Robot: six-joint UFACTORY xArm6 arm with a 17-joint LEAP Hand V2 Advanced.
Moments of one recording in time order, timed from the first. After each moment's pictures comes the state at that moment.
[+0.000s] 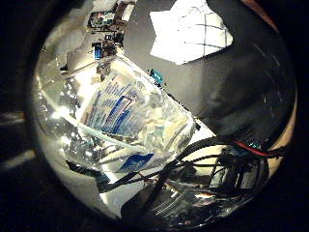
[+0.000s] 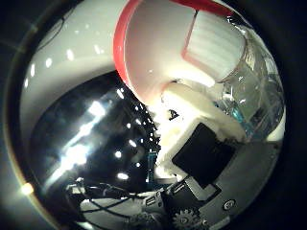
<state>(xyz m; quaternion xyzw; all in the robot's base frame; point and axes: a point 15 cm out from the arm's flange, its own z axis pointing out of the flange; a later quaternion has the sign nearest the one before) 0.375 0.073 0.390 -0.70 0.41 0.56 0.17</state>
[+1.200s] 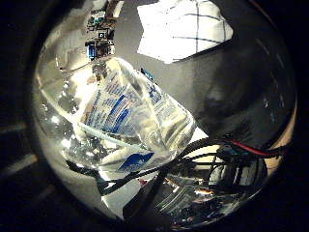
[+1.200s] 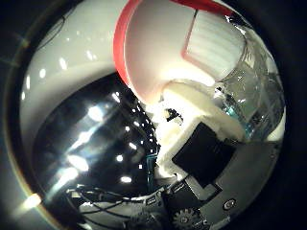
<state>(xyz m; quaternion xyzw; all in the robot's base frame) 0.391 0.086 0.363 -0.72 0.42 0.53 0.15</state>
